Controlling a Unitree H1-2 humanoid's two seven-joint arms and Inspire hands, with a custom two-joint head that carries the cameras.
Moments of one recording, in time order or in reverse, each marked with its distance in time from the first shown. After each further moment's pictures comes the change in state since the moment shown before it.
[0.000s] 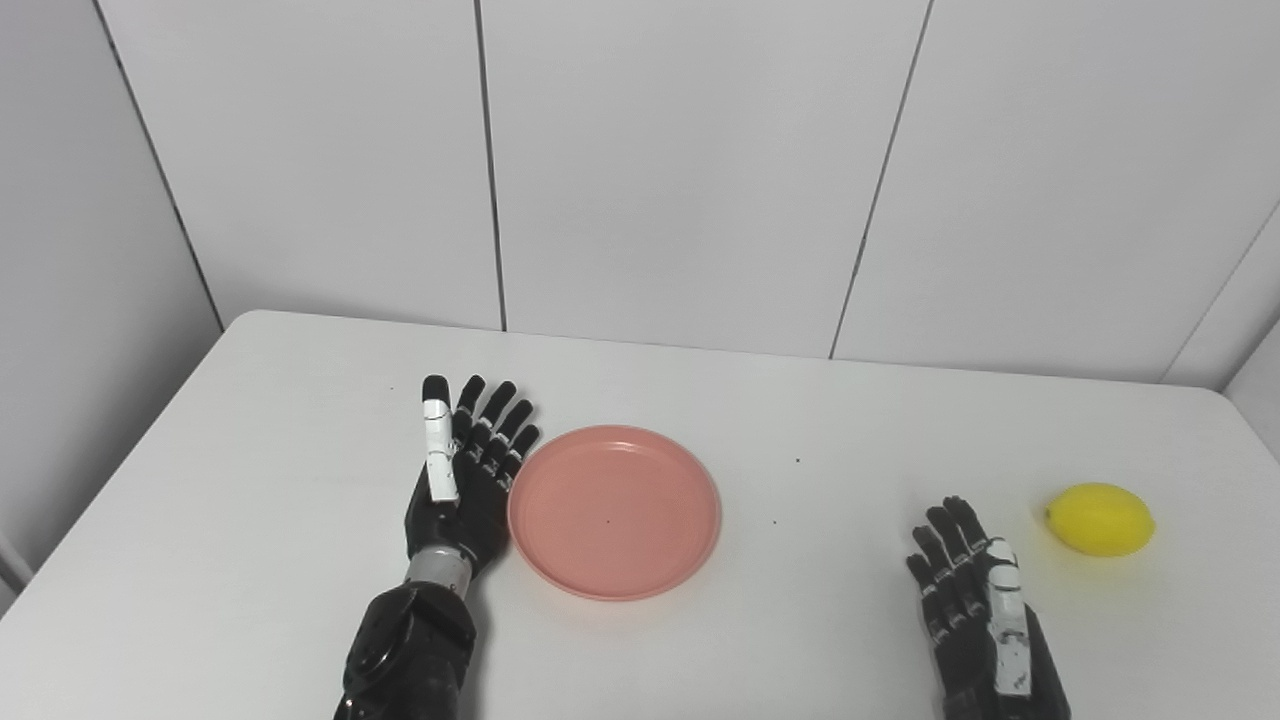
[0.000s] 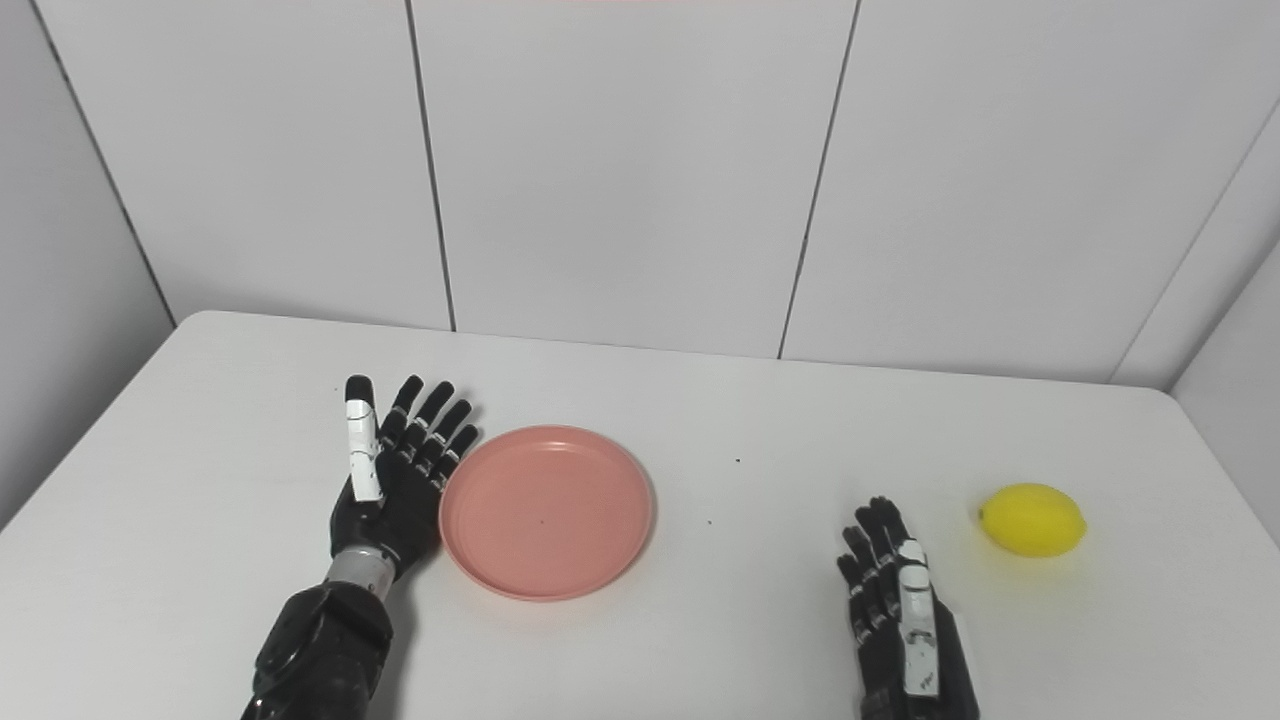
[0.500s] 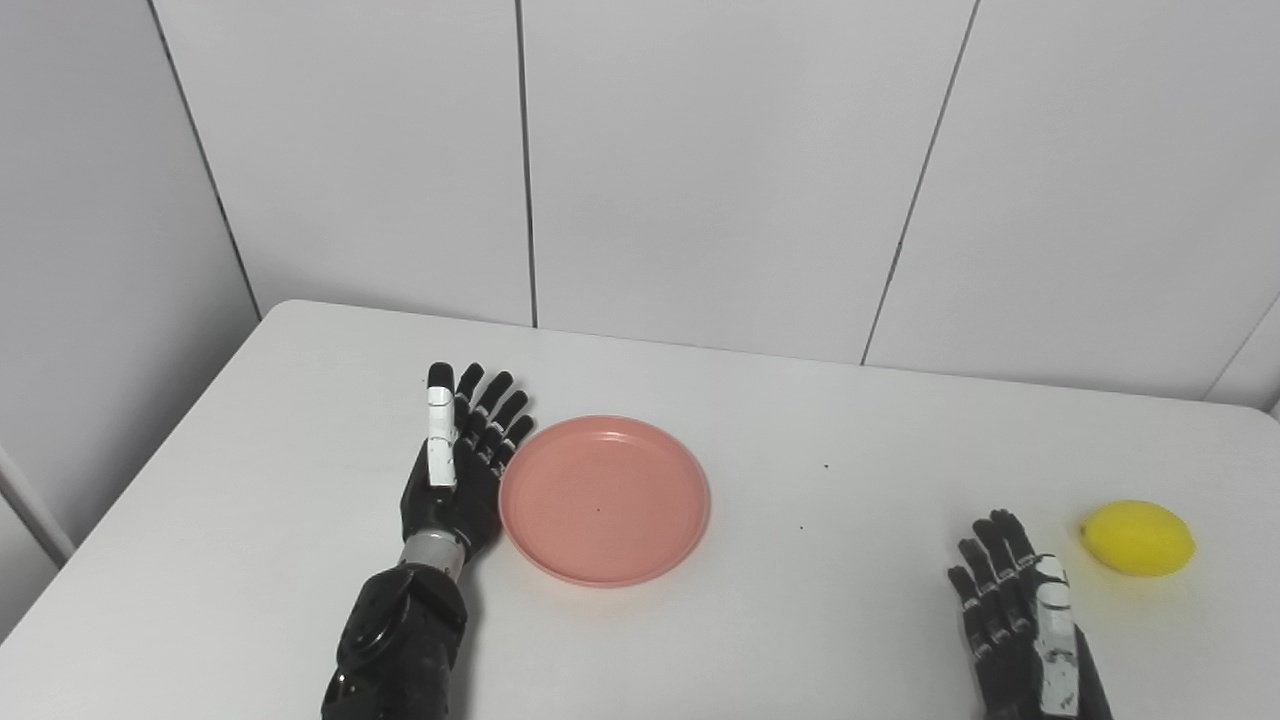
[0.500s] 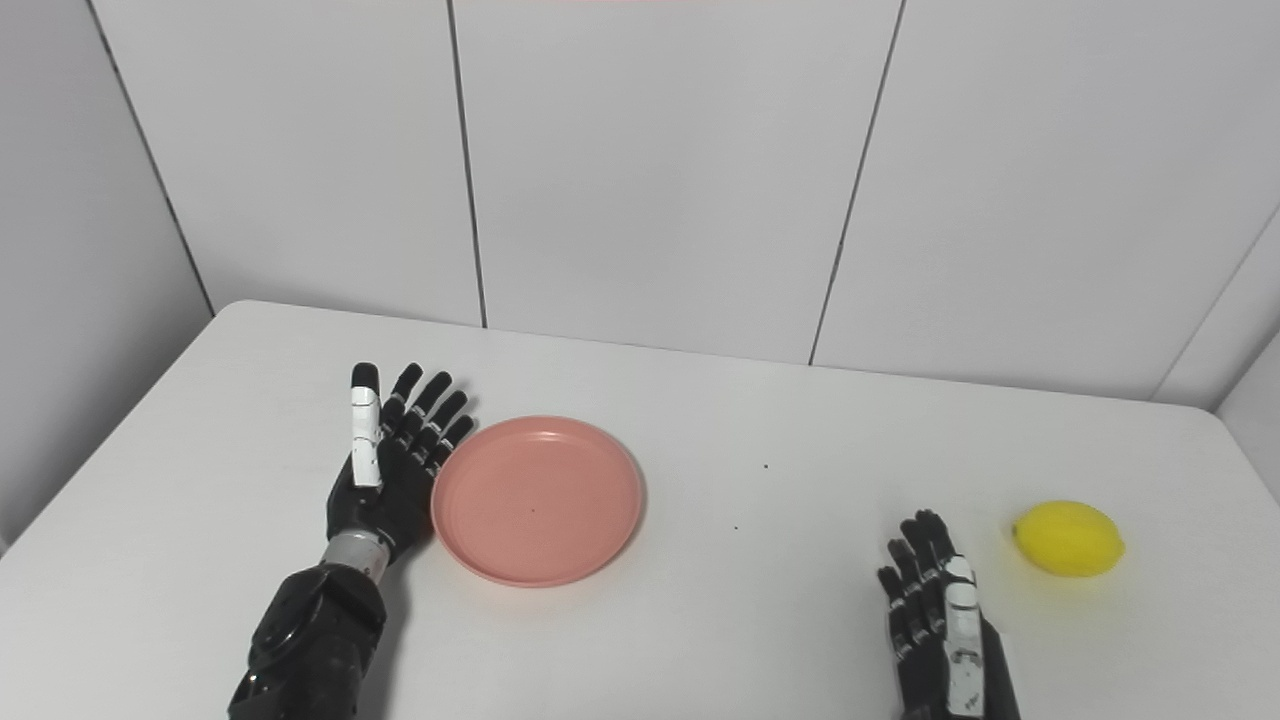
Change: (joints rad) left arm -0.020 0.068 0.014 0.028 0.006 -0.008 -0.015; right arm -0.003 -0.016 -0.023 0.008 0.030 -0.003 0.009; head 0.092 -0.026
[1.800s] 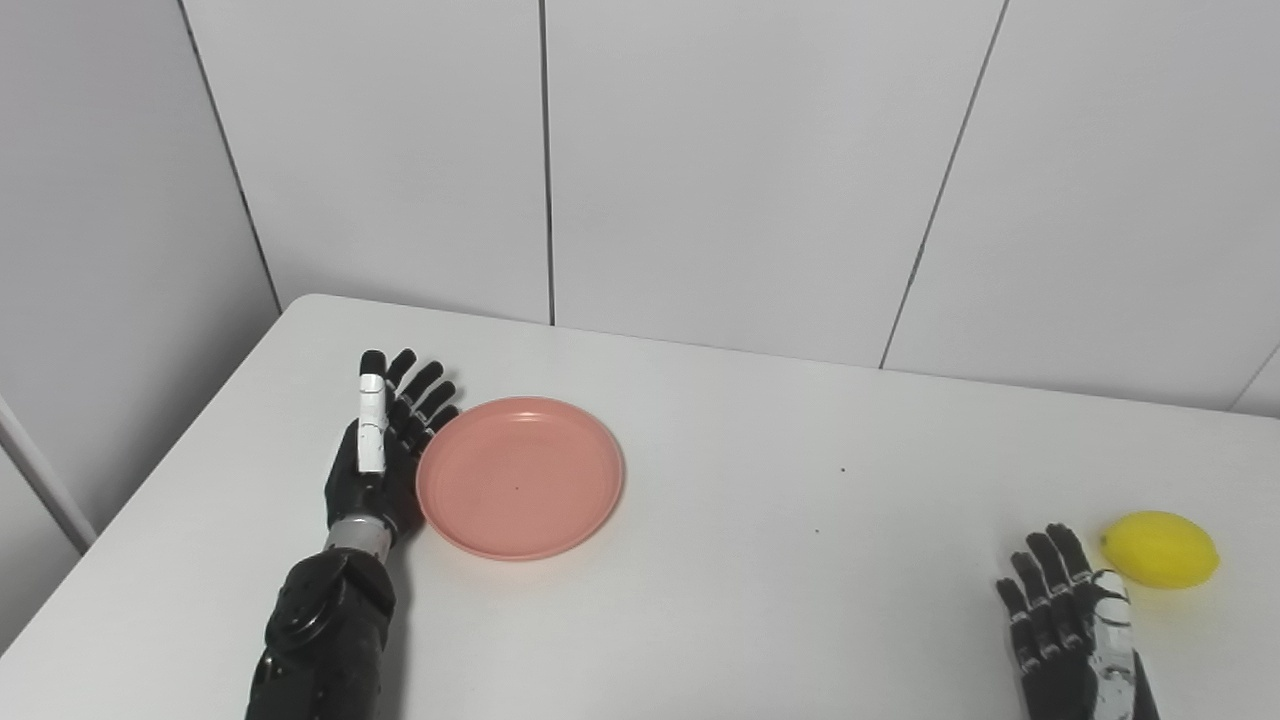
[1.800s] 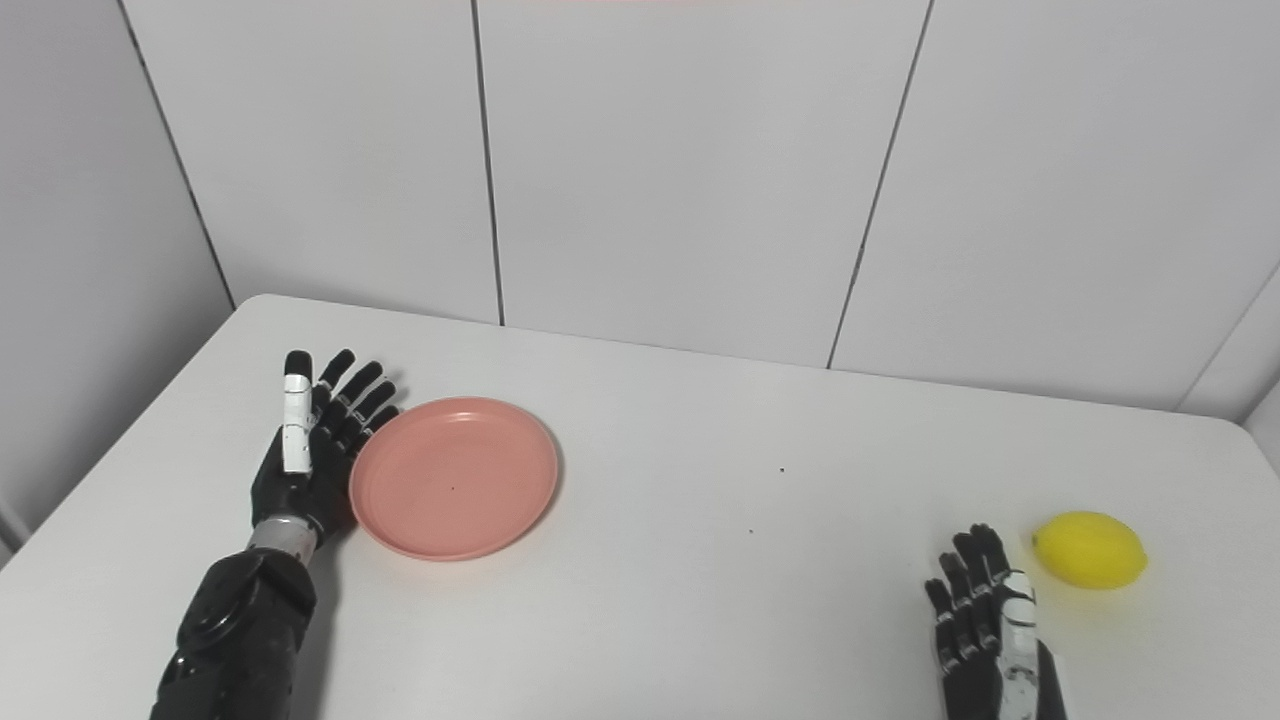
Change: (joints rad) left arm 0.000 0.137 0.066 0.015 0.054 -0.025 -0.006; right arm 0.000 -0.021 -0.047 0.004 0.037 0.000 -0.001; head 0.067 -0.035
